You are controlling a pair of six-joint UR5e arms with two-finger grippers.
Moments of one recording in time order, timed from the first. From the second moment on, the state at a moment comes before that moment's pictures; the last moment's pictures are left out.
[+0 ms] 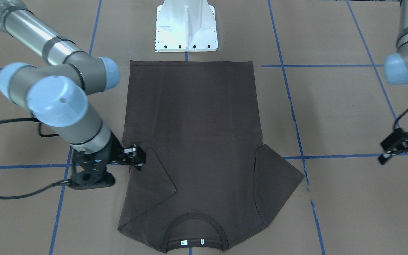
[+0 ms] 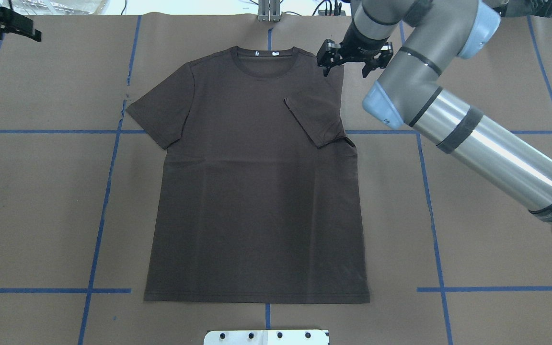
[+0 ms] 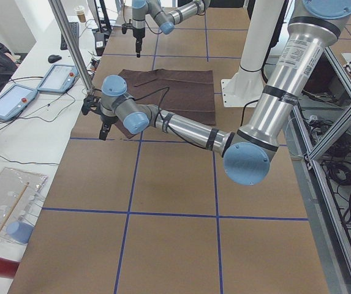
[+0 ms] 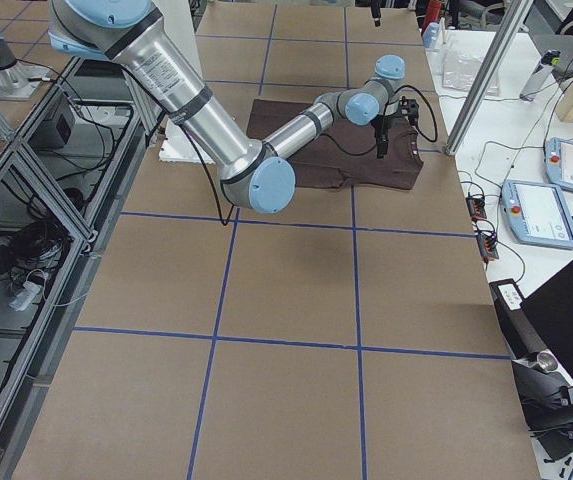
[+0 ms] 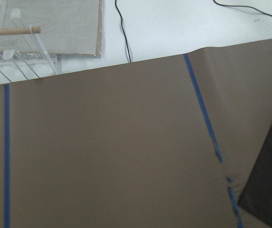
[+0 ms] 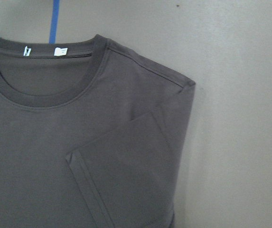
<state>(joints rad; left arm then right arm) -1.20 -1.96 -1.49 -2.14 -2.15 -0.77 0.94 -0.79 1.40 -1.48 2.17 0.88</state>
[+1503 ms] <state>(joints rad) -0.78 -2.06 -1.27 -2.30 -1.63 -1.31 1.02 -0.94 1.57 -1.64 2.24 0.67</state>
